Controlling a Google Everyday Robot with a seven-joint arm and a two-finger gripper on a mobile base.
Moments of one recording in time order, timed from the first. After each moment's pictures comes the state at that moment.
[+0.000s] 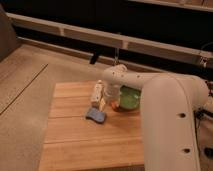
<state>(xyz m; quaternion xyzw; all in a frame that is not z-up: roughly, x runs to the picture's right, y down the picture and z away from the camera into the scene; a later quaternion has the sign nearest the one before) 0.026 0.118 0.881 -0.36 0.17 0.53 0.75</state>
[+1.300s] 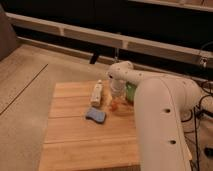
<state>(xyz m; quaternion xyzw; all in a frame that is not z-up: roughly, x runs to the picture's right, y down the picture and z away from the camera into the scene) 0.061 0.090 0.931 -0.36 0.17 0.51 0.76</state>
